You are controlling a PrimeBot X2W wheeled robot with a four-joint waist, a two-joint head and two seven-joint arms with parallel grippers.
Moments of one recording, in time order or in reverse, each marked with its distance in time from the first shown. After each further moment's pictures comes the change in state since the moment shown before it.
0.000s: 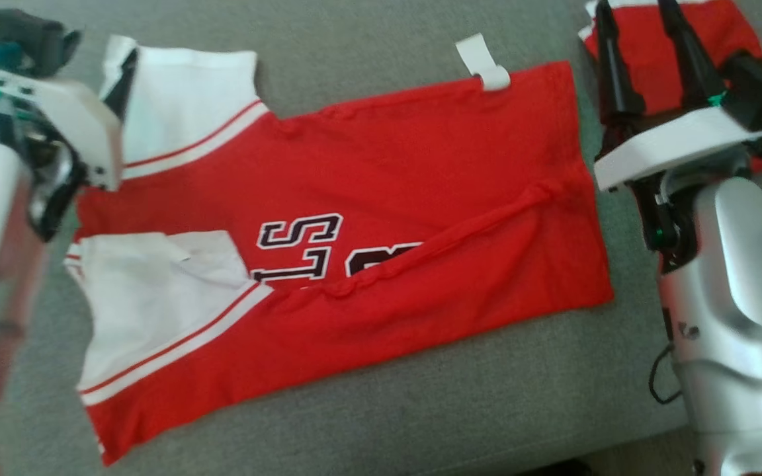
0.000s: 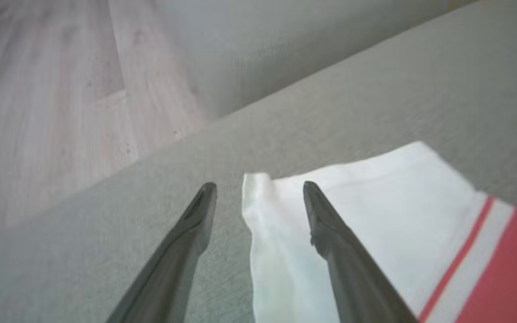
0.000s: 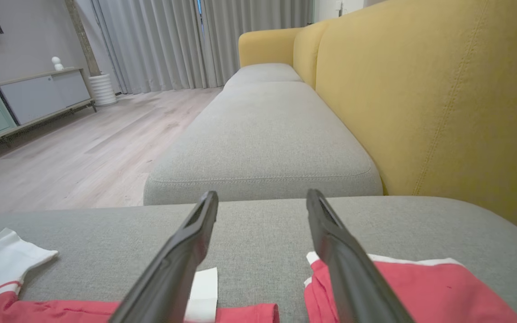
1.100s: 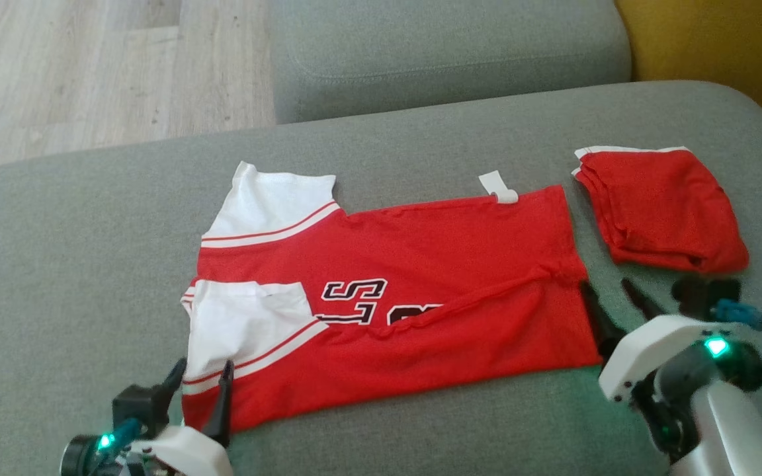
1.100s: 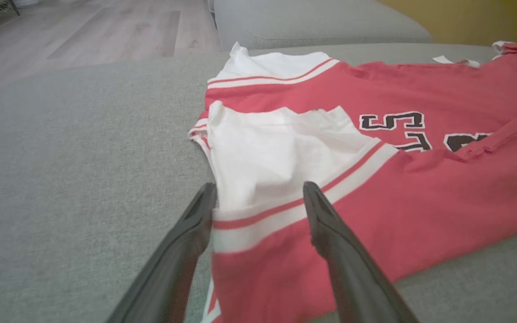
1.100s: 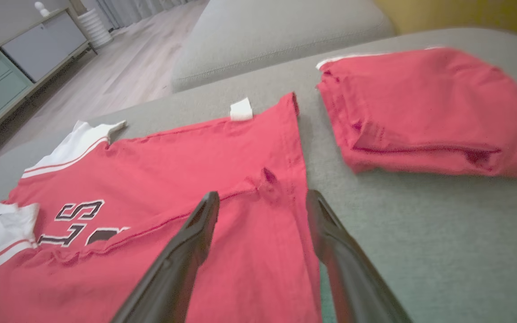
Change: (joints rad) left arm 0.901 -0.284 0.330 -0.274 0.210 0.054 -0.259; right arm 0.475 -0.019 -0.033 0.037 0.137 0.000 0.273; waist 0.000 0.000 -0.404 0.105
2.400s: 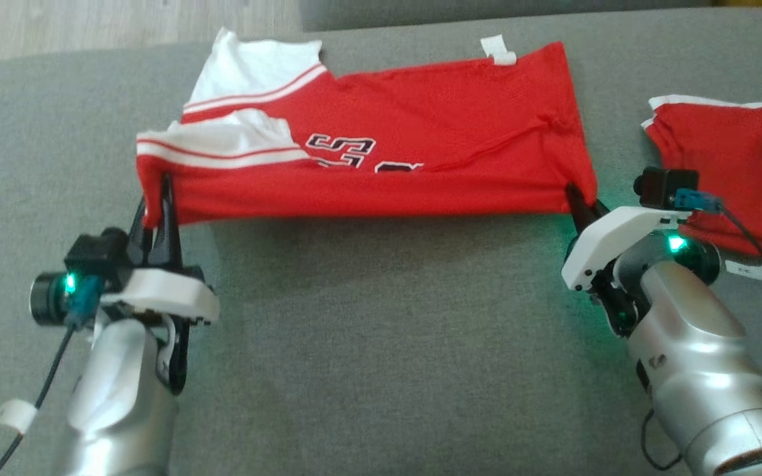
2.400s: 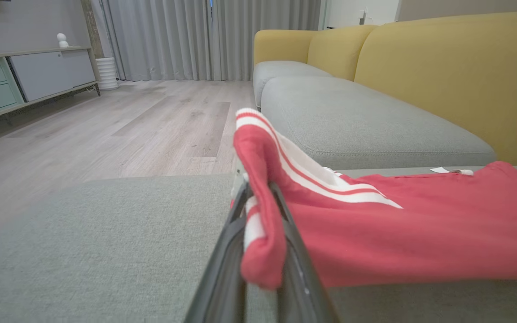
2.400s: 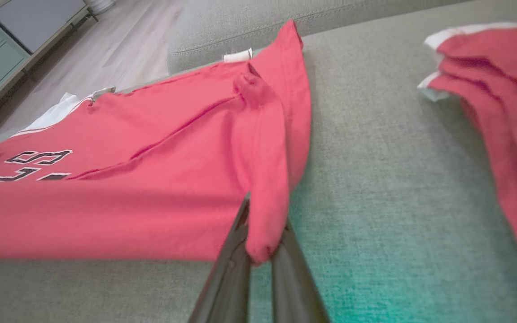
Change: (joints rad) left arm -0.467 -0.054 0.092 0.253 0.049 0.027 -0.277; right arm -0.569 0.000 0.201 0.735 0.113 0.000 -0.297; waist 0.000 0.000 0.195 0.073
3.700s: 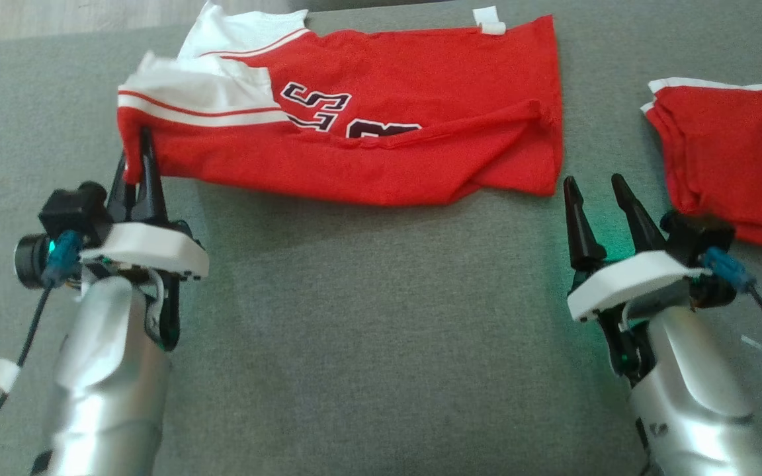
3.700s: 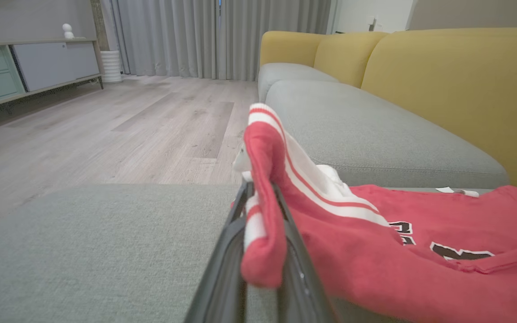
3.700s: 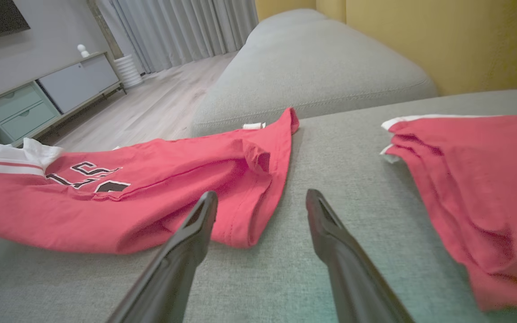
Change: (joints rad) left arm -0.128 0.005 0.007 0.077 -0.054 0.007 0.003; right arm 0.314 0.040 -0.146 -0.520 -0.179 0.000 -0.132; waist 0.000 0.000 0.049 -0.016
